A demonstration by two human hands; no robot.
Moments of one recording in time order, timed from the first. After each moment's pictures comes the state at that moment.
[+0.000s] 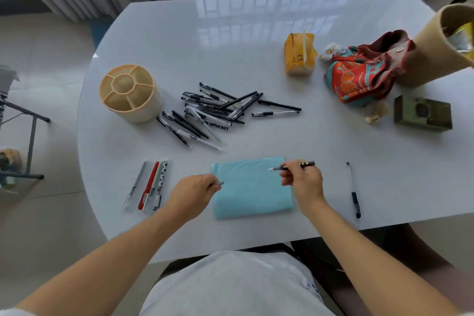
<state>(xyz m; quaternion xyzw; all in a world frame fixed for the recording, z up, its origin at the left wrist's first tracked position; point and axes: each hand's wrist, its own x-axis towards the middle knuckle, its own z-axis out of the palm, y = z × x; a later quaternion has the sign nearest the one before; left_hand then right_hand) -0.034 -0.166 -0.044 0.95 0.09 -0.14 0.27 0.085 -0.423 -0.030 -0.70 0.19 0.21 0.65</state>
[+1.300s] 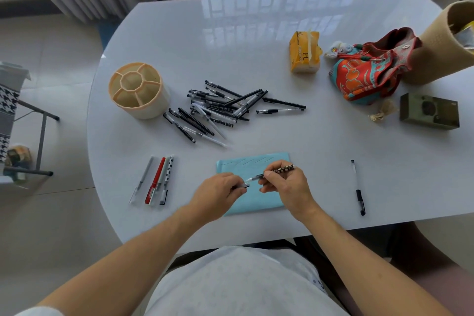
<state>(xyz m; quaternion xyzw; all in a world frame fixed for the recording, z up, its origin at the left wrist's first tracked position) -0.031 -0.203 -0.025 0.93 0.02 -0.13 0.35 0.055 -0.403 -0.011 -0.66 0.04 0.33 0.67</state>
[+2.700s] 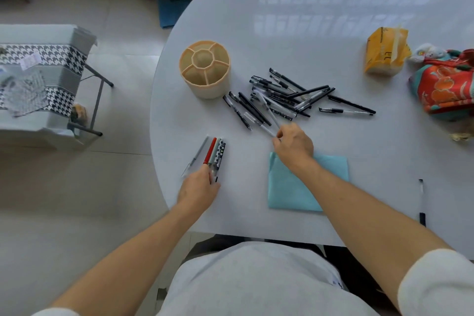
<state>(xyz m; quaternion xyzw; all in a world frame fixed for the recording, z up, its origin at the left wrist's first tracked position) -0.129 -0.094 -0.050 0.85 0.42 -0.18 0.26 0.102 -0.245 -0.071 -0.95 -0.20 0.20 0.16</state>
